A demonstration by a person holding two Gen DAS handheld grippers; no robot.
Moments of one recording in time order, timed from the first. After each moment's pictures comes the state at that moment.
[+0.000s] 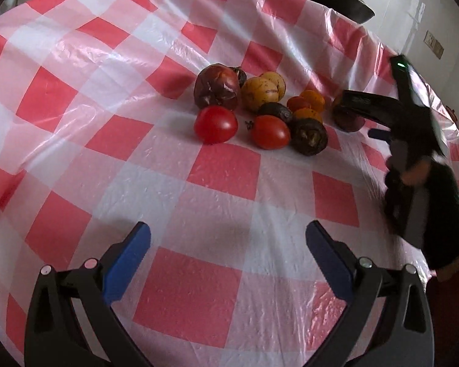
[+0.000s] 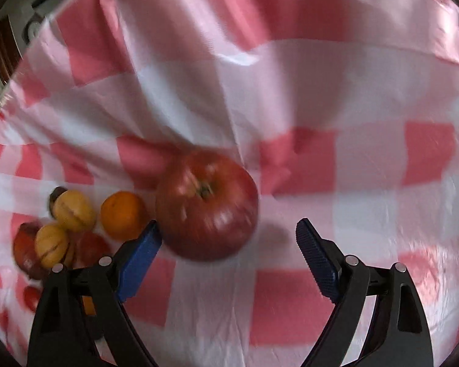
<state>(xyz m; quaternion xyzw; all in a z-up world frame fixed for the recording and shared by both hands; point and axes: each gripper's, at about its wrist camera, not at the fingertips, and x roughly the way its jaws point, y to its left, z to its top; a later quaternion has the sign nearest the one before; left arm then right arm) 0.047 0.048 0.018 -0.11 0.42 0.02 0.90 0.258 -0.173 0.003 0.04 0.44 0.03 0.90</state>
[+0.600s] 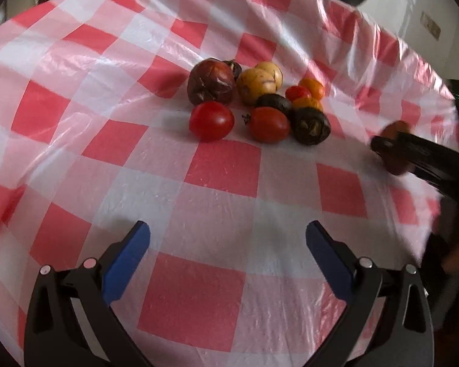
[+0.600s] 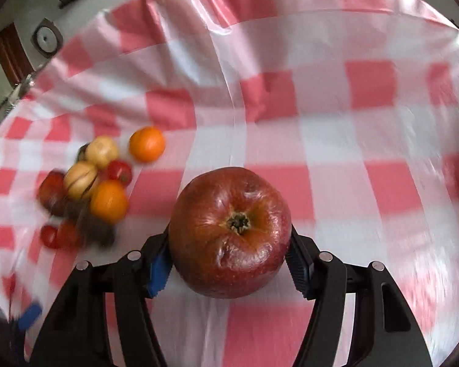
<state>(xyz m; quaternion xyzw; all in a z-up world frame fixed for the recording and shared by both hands) 0.054 0.039 0.012 -0.06 0.44 0.02 0.89 0.136 -0.187 0.002 0.10 0.43 0.06 0.90</state>
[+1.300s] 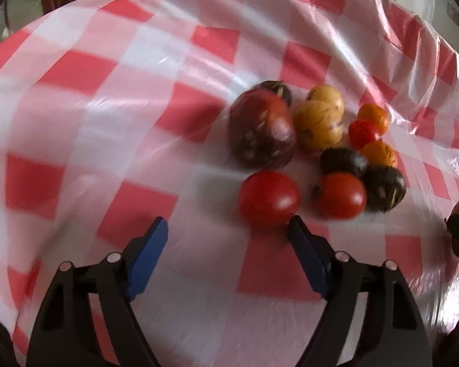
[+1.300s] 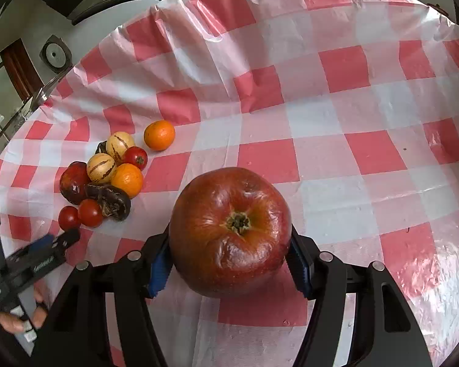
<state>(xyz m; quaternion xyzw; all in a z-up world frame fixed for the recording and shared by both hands) 0.137 0.069 0.017 -0.02 0.45 0.07 0.89 0.107 -0.210 -0.003 0.12 0.40 0.07 0.90</state>
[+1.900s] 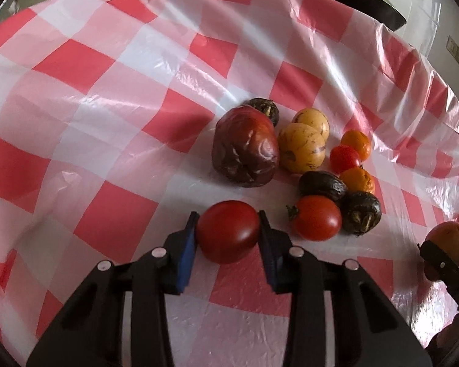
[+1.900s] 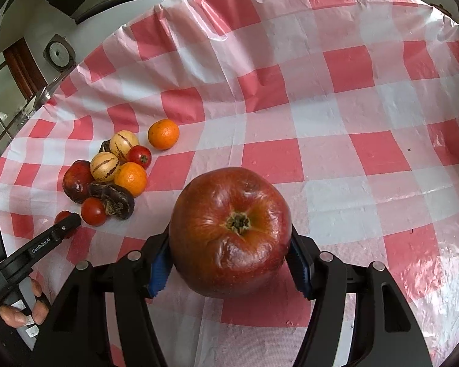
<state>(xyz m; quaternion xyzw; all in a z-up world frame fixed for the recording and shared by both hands) 0.133 0.074 0.020 -0.09 0.42 0.06 0.90 0.108 -0.209 -0.004 0.13 0.40 0.08 0.90</state>
